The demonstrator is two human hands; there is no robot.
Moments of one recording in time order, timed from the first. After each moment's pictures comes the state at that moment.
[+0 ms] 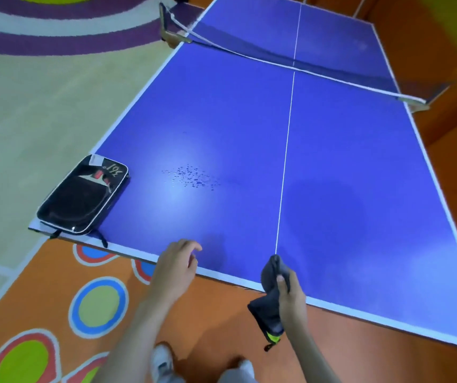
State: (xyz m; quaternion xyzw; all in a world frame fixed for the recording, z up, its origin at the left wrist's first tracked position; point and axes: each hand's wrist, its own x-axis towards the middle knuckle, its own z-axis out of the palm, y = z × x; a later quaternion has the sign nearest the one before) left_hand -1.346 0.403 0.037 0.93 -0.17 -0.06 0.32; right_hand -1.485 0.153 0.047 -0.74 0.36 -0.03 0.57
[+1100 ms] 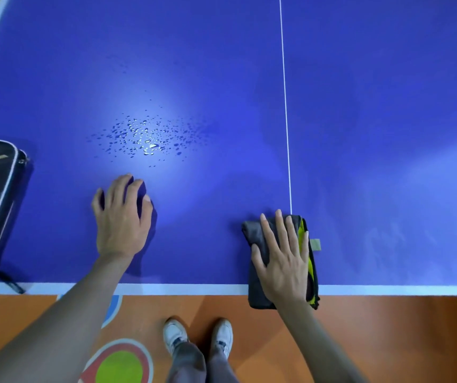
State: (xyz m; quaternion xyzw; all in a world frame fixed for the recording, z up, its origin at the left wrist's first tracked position) left_hand -1.167 0.381 -0.121 0.97 -0.20 0.06 0.13; right_hand -1.398 0.127 -0.119 -0.96 0.26 -0.01 0.07
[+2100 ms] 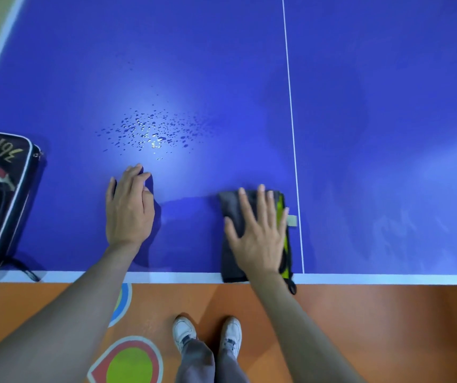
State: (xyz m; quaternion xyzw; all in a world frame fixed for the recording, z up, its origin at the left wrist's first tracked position) left_hand -1.162 0.388 -0.130 0.95 -0.20 0.05 0.22; right_hand -1.339 0.175 -0.119 -0.95 0.29 -0.06 0.09
